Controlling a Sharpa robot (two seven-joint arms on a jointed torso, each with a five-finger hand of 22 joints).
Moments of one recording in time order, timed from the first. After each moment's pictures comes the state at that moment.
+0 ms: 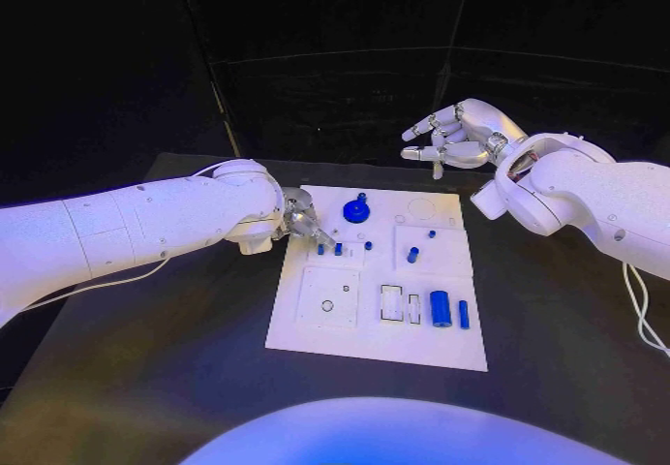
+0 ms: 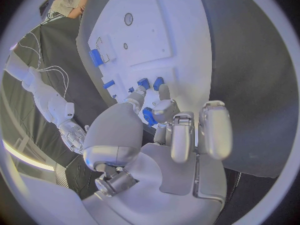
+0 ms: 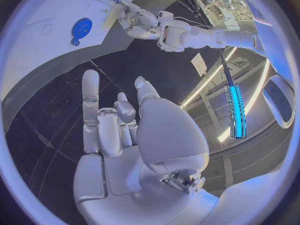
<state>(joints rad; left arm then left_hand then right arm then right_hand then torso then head) 1.26 -0.70 -0.12 1.36 -1.03 0.14 -0.52 0.95 -0.06 0.17 0.07 0.05 0.95 0.02 0.67 0.56 1.33 -0.05 1.18 0.95 1.47 -0.10 1.57 1.31 0.07 1.47 0.01 1.36 1.31 1.29 -0.72 0.00 1.39 -0.87 -0.29 0.15 1.36 0.01 -0.06 0.09 0.31 0.84 0.18 0.19 0.07 1.18 0.09 1.26 1.06 1.47 0.01 1.42 1.23 0.18 1.08 0.11 0.98 0.39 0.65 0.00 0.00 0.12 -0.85</state>
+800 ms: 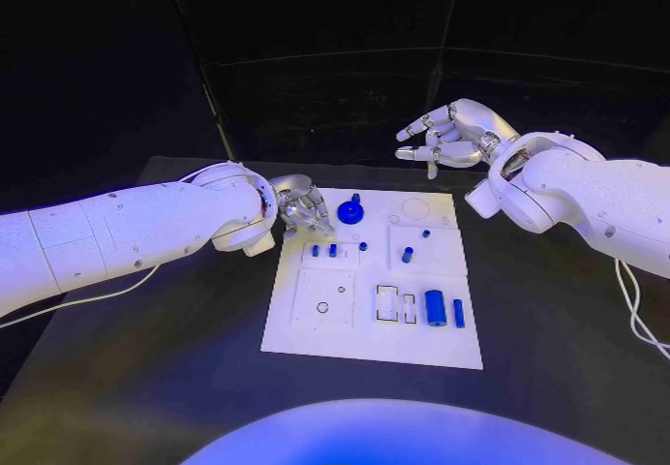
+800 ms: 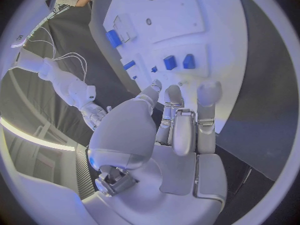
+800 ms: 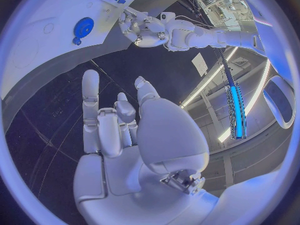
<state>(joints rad) 1.27 -0.75 -0.11 1.45 -0.98 -0.10 -0.28 1.27 0.02 0.19 -0.03 0.08 0.79 0.11 0.53 0.46 0.92 0.04 0.85 0.58 1.41 -0.03 1.32 1.22 0.16 1.24 0.06 0.76 0.82 1.29 -0.72 0.00 1.38 -0.87 -0.29 0.15 1.36 0.01 -0.06 0.09 0.31 0.84 0.18 0.19 0.07 1.18 0.09 1.26 1.06 1.47 0.01 1.42 1.23 0.18 1.08 0.11 0.98 0.39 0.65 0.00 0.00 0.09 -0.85</state>
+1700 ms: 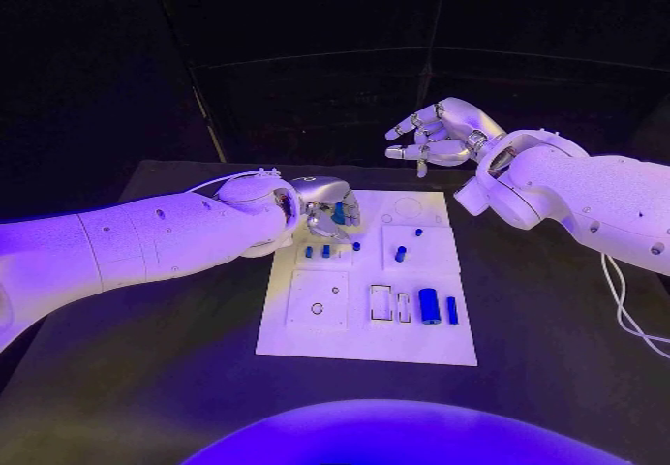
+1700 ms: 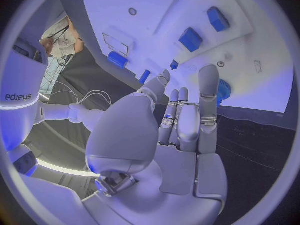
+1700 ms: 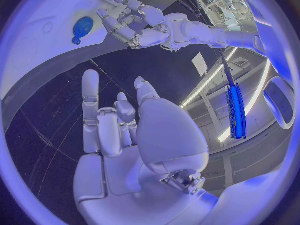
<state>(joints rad) 1.26 -0.61 -0.17 1.31 -1.35 -0.16 0.05 1.33 -0.09 0.24 -0.11 0.06 0.88 0.14 0.24 0.15 0.86 0.09 0.48 0.15 1.41 0.00 1.32 1.09 0.18 1.34 0.10 0.73 0.77 1.29 -0.72 0.00 1.38 -0.87 -0.29 0.15 1.36 0.02 -0.06 0.09 0.31 0.84 0.18 0.19 0.07 1.18 0.09 1.26 1.06 1.47 0.01 1.41 1.22 0.18 1.08 0.11 0.98 0.39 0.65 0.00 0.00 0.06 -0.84</state>
